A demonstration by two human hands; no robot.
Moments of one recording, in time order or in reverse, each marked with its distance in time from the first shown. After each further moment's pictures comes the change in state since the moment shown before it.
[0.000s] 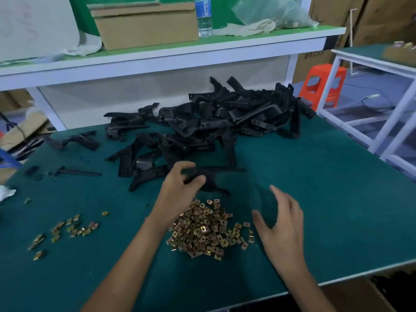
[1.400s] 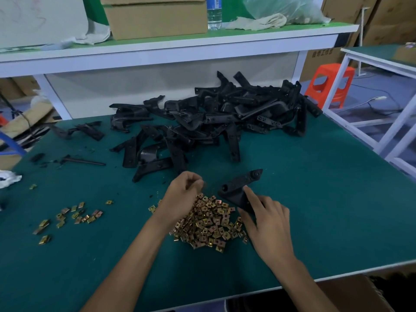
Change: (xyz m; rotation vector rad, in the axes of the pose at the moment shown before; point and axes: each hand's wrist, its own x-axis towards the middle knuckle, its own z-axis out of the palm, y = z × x) left_hand -0.011 -0.027 0.005 -0.028 -0.025 -0.014; right_hand -0.002 -0.005 0.020 -0.259 -0.070 -0.340
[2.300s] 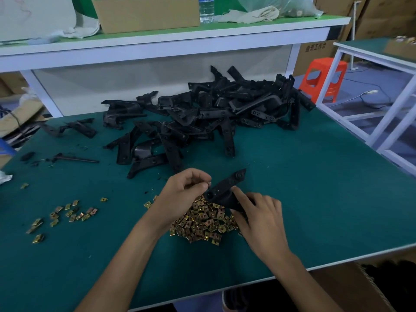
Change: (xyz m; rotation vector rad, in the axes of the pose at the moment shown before) left_hand -0.025 0.021 -0.002 -0.123 -0.157 0.069; right_hand -0.006 -0.005 -0.006 -0.074 -0.021 -0.088
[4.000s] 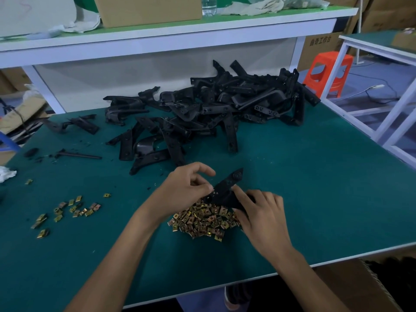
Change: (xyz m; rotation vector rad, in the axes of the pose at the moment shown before) left_hand 0.006 0.014 -0.011 0.314 -0.133 -0.016; right_hand -0.001 0.000 0.003 -0.046 0.022 -0.057
